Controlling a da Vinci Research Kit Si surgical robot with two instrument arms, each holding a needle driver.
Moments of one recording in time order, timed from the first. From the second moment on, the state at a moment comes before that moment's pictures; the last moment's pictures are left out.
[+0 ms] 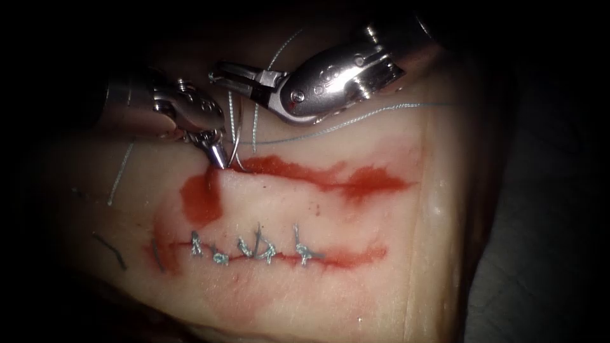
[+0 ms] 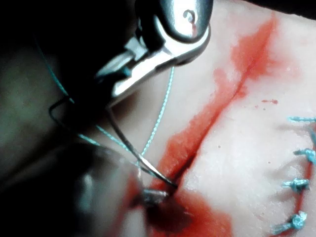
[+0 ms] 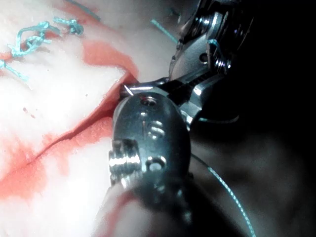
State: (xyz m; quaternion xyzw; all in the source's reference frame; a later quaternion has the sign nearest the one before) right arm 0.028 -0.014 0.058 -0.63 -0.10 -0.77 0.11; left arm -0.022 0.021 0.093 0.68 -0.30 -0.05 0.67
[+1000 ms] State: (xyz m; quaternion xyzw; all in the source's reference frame) right arm 0.029 -0.015 0.058 -0.57 -0.12 -0.78 0.24; left arm -0.021 0.021 0.093 0.68 -0.29 -0.06 0.67
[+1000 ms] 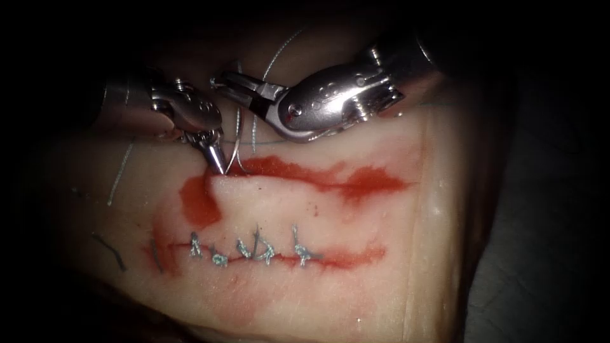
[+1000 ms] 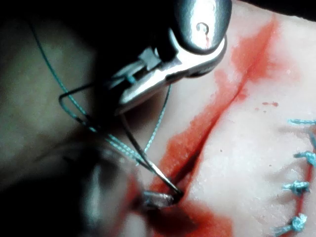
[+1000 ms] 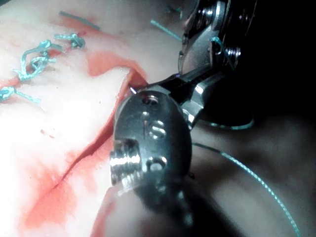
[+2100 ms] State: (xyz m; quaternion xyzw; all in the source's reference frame) right arm 0.028 -0.016 0.057 -0.46 -0.19 -0.83 0.25; left arm -0.021 0.021 0.093 0.68 -0.29 -0.06 0.67
